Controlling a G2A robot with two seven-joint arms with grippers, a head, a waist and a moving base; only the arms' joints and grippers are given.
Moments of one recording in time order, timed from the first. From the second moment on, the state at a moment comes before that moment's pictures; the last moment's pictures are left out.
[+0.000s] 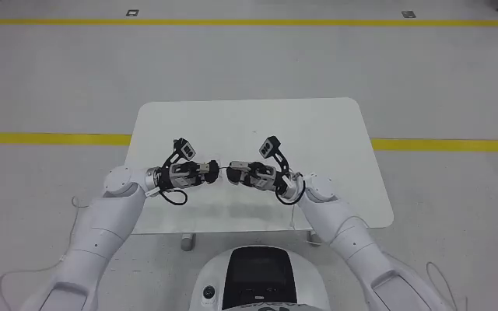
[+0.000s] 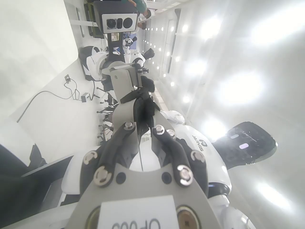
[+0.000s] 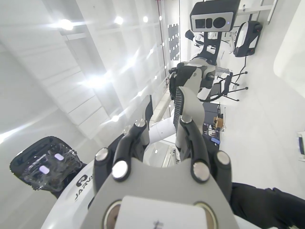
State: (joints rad) left arm 1.13 -1.05 -1.16 -1.13 -0.82 -0.18 -1.39; right arm -1.11 -1.45 0.99 -1.02 0.72 -0.29 1.12
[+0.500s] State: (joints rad) left arm 1.13 -1.05 -1.16 -1.13 -0.82 -0.18 -1.39; right arm -1.09 -1.45 0.97 -0.99 0.71 -0.31 1.11
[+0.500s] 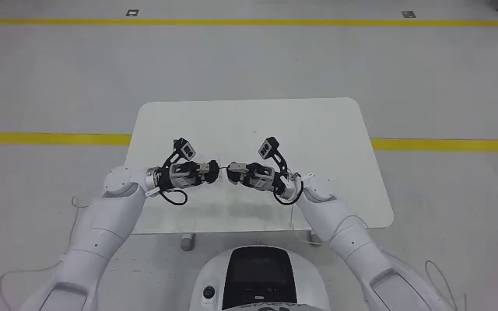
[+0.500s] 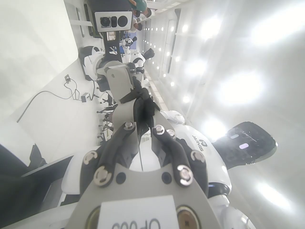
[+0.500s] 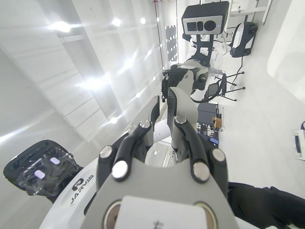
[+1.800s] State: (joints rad) left arm 1.13 -1.05 -1.16 -1.13 -0.82 -0.18 -1.39; right arm -1.08 -1.46 0.97 -0.97 0.70 -0.32 1.10
